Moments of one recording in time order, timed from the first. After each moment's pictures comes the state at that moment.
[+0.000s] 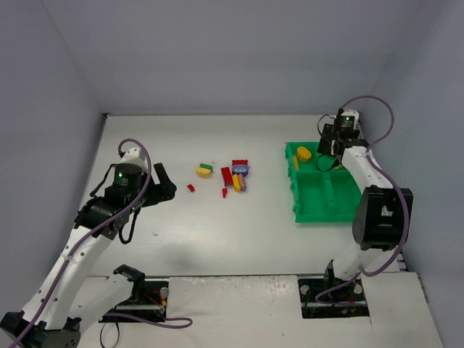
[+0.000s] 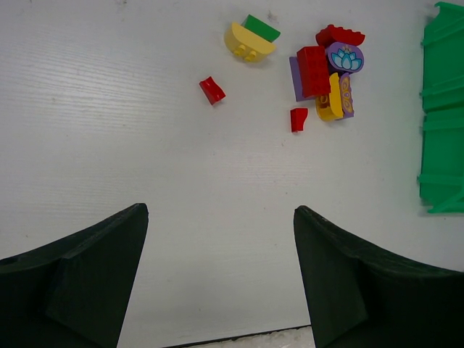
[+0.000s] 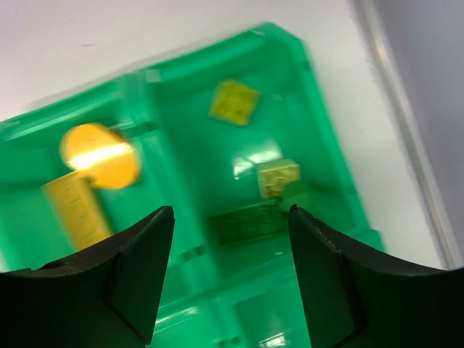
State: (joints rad) left arm -0.38 0.85 0.99 -0.78 -0.11 -0.54; right arm -0.06 1.69 1.24 -0.33 0.25 0.17
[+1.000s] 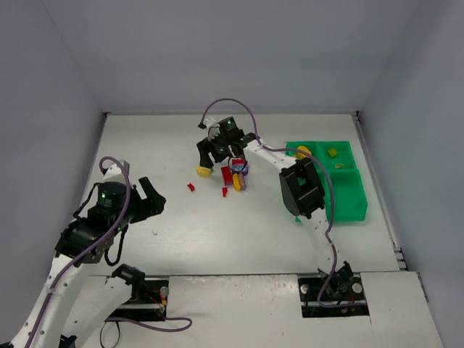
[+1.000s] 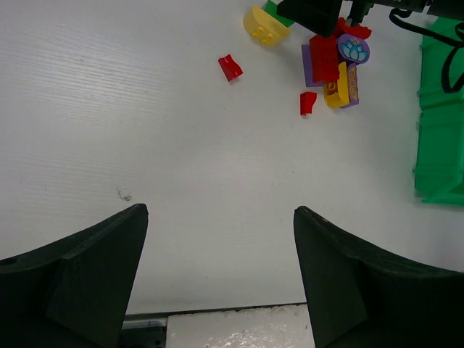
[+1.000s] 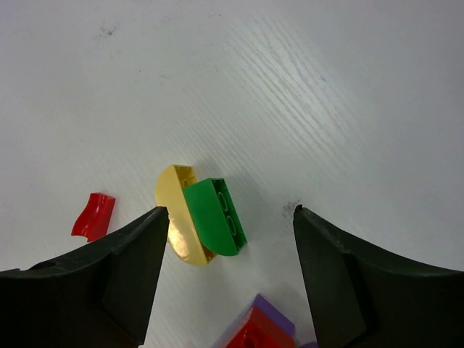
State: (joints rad) left arm -0.38 0.68 0.96 -0.93 -0.14 -0.60; right arm 0.60 2.37 1.94 -0.29 -0.38 -0.05
